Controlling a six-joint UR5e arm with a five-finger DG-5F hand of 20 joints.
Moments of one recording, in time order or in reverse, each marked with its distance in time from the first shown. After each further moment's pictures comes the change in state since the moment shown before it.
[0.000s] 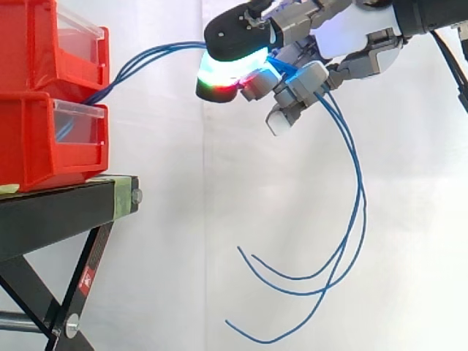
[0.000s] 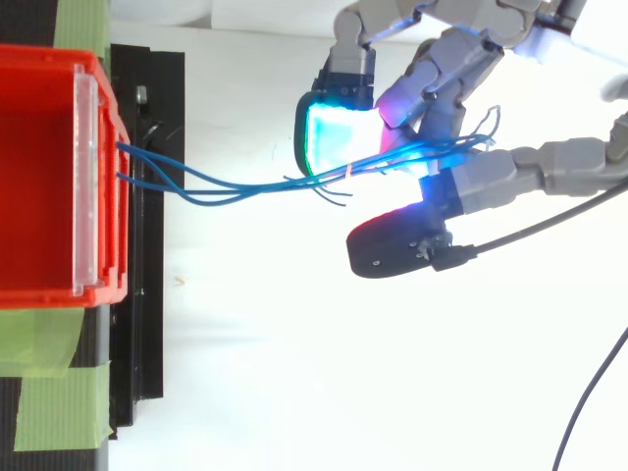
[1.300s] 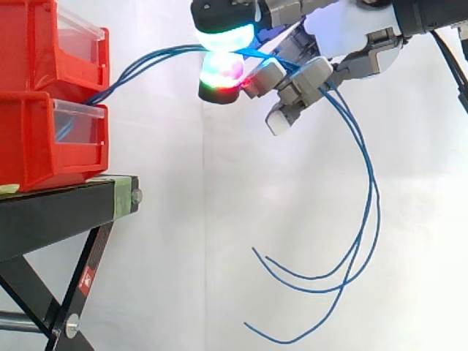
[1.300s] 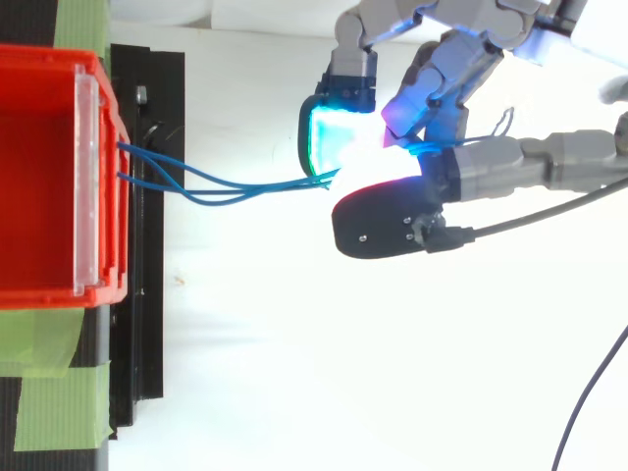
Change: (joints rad) arm 0.001 0.000 0.000 0.000 0.000 0.005
